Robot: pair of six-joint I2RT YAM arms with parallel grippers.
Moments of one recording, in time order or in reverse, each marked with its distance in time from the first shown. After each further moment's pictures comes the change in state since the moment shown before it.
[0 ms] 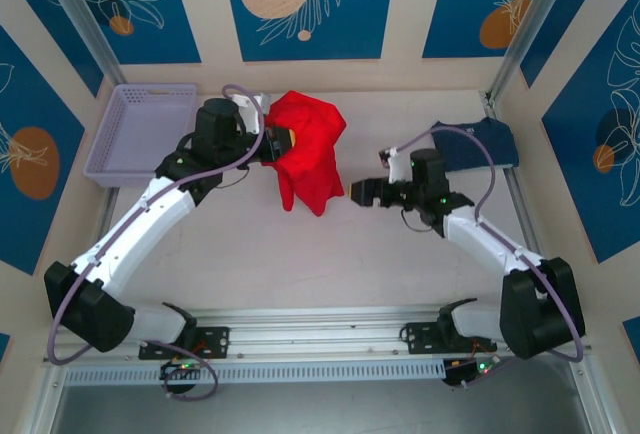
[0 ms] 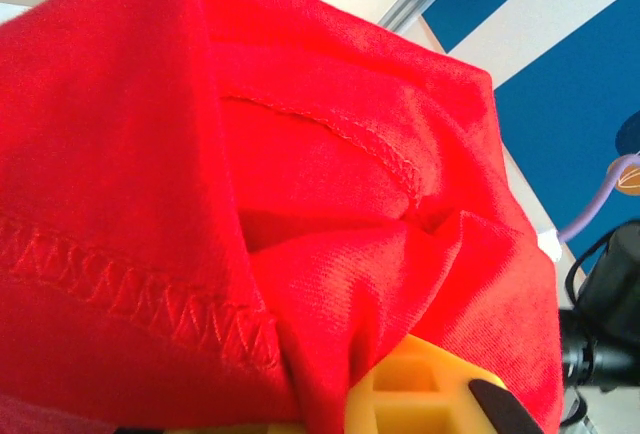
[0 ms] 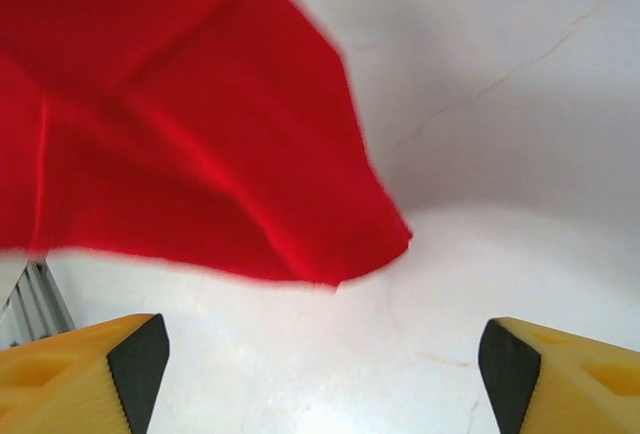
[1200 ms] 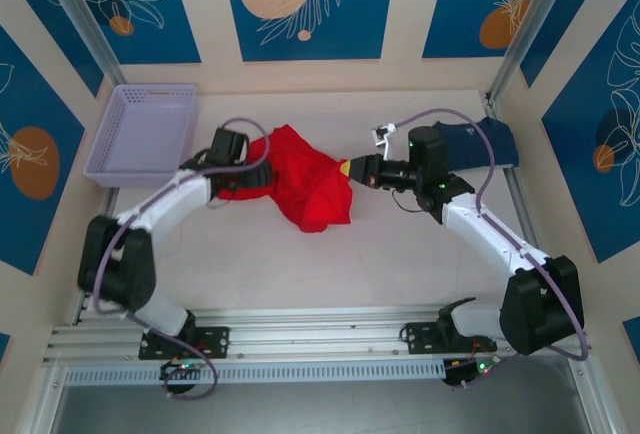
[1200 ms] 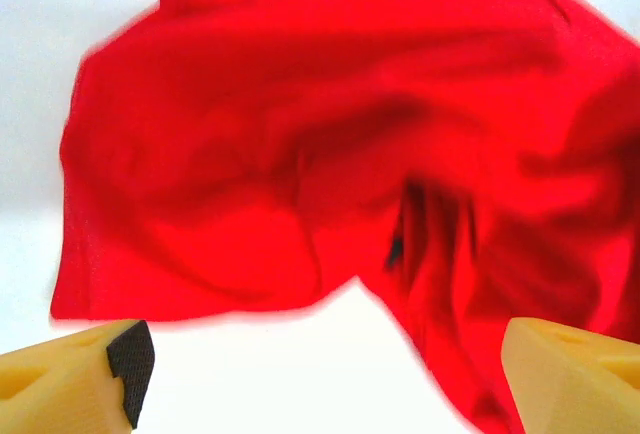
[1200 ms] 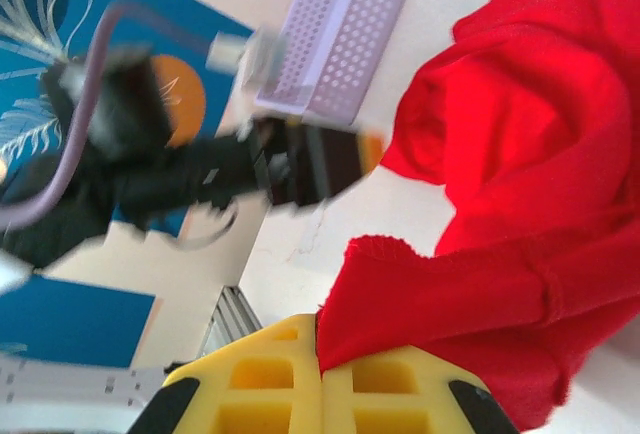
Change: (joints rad) left arm 0.136 0.149 -0.278 -0.067 -0.350 0.154; right arm -0.002 0.043 0.222 -0.018 -0.180 0.370
